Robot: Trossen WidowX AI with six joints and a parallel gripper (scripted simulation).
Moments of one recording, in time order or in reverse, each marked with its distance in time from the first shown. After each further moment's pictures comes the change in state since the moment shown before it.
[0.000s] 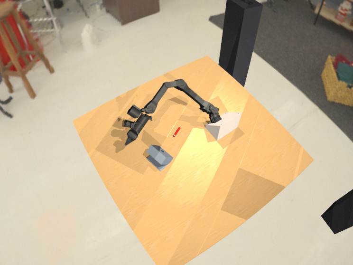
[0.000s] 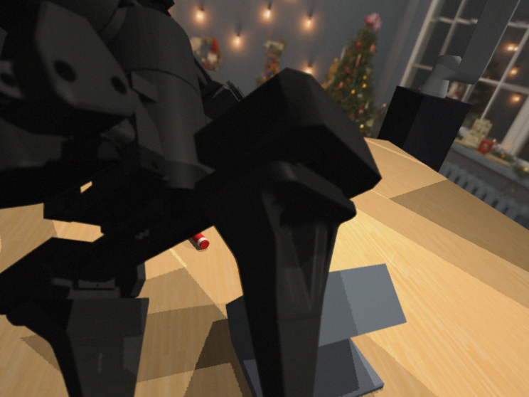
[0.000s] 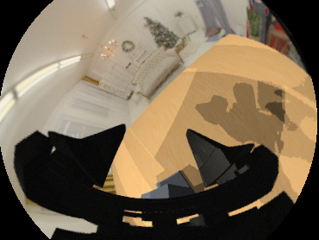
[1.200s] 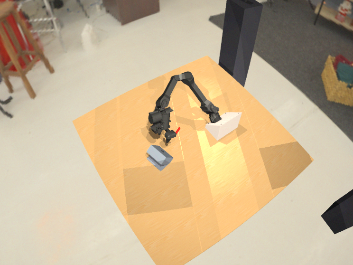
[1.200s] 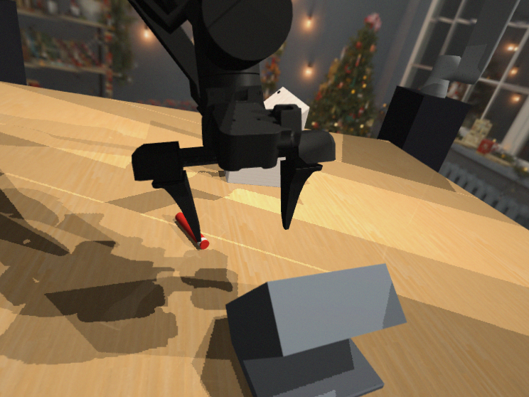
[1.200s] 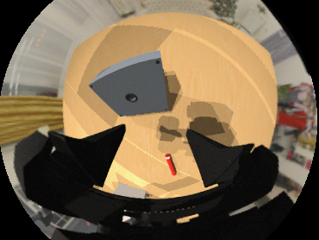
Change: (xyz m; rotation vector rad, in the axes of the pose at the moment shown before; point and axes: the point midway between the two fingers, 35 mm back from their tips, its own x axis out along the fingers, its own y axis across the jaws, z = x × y) arm -0.133 -0.064 -0.161 -0.697 0.679 -0.297
